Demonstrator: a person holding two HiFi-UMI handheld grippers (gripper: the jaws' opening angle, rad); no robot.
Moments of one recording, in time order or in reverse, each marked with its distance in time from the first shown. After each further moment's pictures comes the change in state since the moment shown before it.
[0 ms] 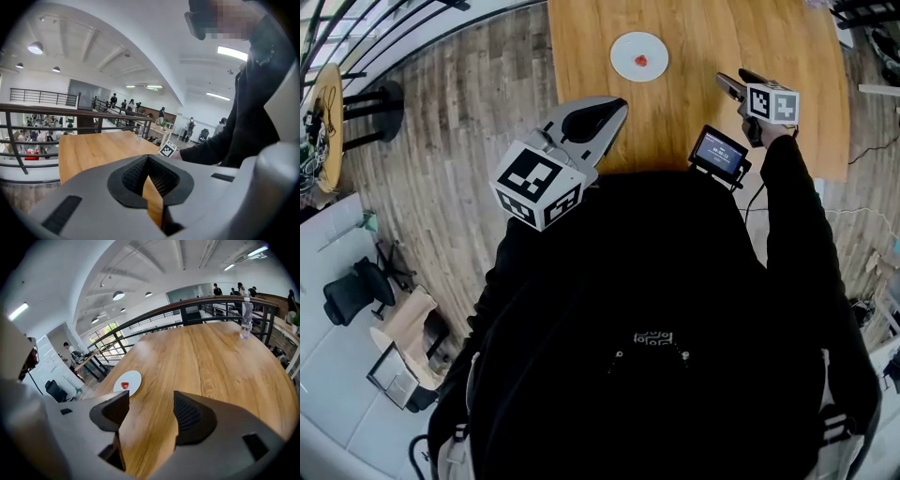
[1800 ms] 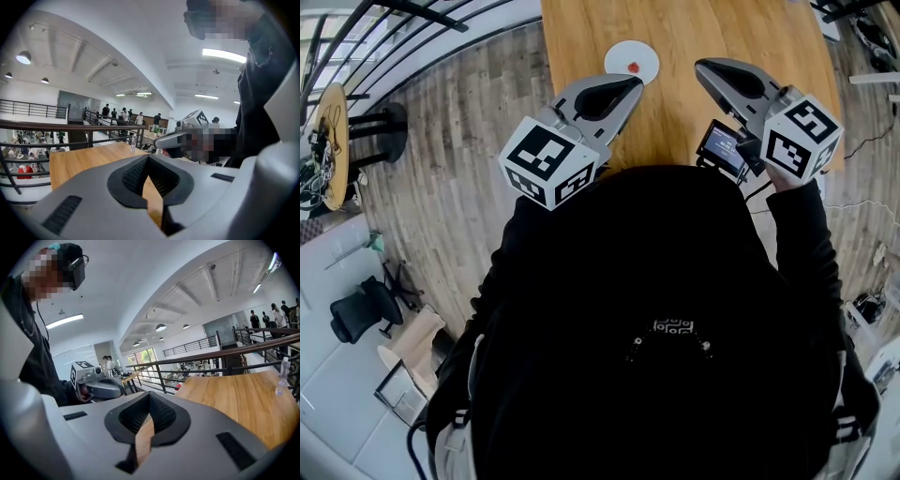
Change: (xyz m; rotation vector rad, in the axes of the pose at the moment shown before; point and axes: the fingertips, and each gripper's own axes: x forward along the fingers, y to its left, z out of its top) left arm -0.009 -0.010 0.040 0.127 -0.103 -0.077; right arm -0.176 0.255 0.116 -0.286 -0.368 0.394
